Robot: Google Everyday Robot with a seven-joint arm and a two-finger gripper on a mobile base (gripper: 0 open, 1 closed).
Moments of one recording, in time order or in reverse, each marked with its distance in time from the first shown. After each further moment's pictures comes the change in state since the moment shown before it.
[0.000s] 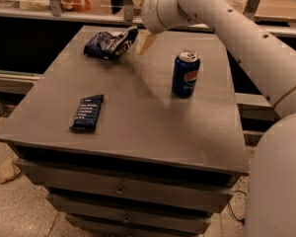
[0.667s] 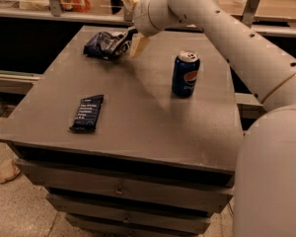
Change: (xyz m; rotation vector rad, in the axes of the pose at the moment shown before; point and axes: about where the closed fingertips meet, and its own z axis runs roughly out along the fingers) arm -0.009 0.010 0.024 -0.043 -0.016 -0.011
